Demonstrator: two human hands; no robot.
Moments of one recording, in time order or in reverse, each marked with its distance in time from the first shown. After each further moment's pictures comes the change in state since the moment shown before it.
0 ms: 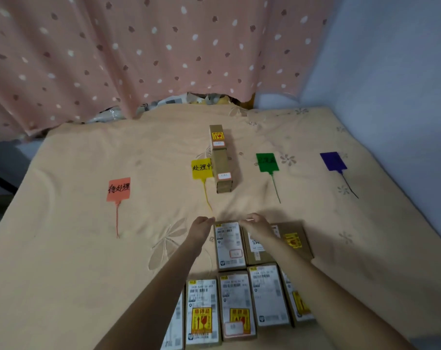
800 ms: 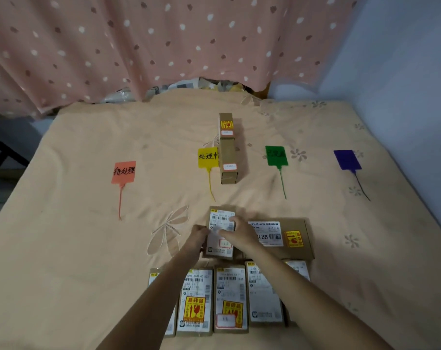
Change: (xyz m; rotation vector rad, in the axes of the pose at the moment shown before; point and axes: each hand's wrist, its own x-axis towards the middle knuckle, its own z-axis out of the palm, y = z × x) left_hand -0.009 -0.050 0.003 -0.130 0.002 -0.139; right_hand -0.008 0.006 0.041 -0.285 -0.099 -0.146
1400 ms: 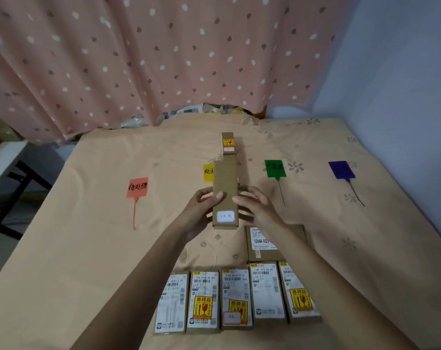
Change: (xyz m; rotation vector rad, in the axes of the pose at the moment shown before) left_hand -0.116 0.118 -0.010 -0.247 -0.361 0.347; right_hand -0.075 -0.055 -0.087 0.943 -0.084 -0.287
